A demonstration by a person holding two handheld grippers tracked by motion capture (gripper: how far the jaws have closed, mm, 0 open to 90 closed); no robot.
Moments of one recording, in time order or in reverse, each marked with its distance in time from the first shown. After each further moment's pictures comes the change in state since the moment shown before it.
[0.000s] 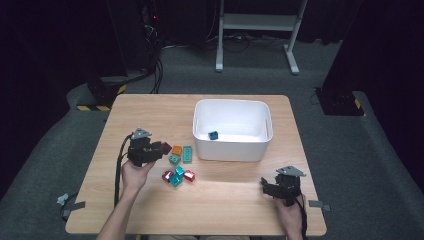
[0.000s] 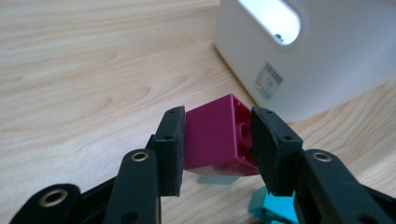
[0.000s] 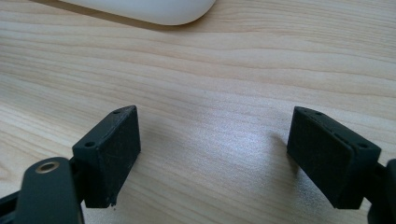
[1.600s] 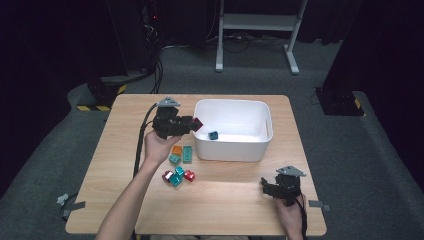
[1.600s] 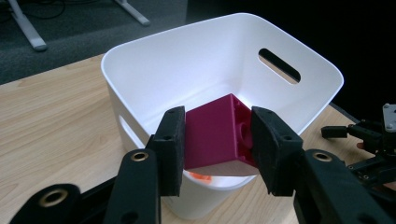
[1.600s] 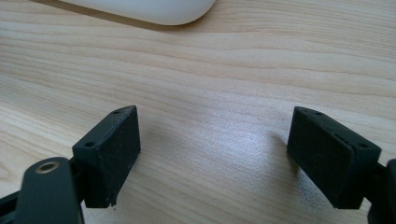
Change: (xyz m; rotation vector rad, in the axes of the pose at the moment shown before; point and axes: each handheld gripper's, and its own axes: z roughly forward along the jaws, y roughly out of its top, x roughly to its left) left arm -0.064 0.108 0.009 -0.056 -0.218 0.115; right arm 0.000 0.000 0.000 0.000 0.000 0.000
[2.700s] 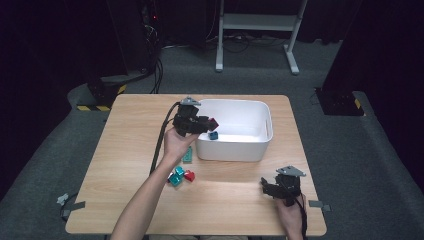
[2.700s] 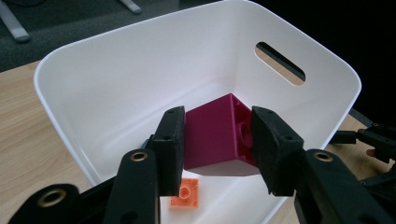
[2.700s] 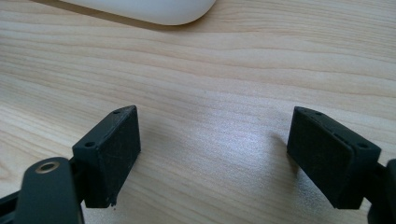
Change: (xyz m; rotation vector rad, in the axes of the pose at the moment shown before) left arm -0.014 0.009 0.053 0.054 -0.012 0.009; right arm 0.000 0.000 0.000 0.000 0.000 -0.001
